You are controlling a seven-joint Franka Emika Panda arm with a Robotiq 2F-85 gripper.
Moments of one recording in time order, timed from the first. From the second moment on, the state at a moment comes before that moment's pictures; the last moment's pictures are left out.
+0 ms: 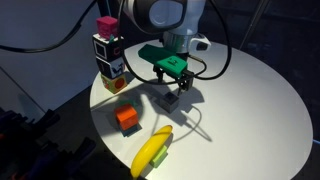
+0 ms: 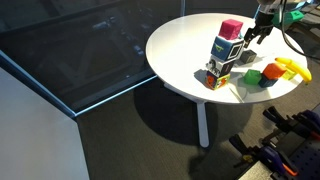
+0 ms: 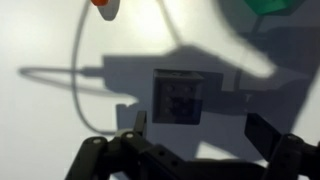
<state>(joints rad) -0.37 0.64 -0.13 -1.78 0.14 2.33 -0.40</state>
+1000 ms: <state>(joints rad) -0.37 0.71 -0.12 -1.79 0.14 2.48 -0.40</state>
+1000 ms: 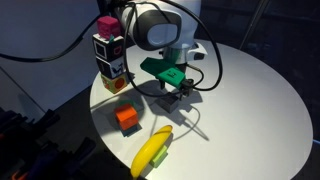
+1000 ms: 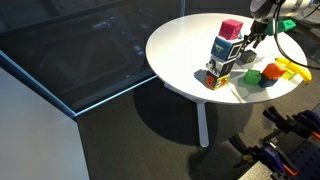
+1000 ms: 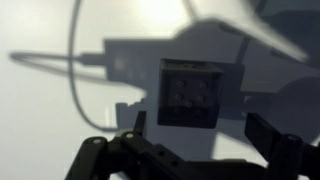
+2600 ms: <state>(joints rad) -0.37 0.74 -0.12 -1.78 0.12 2.48 -0.39</state>
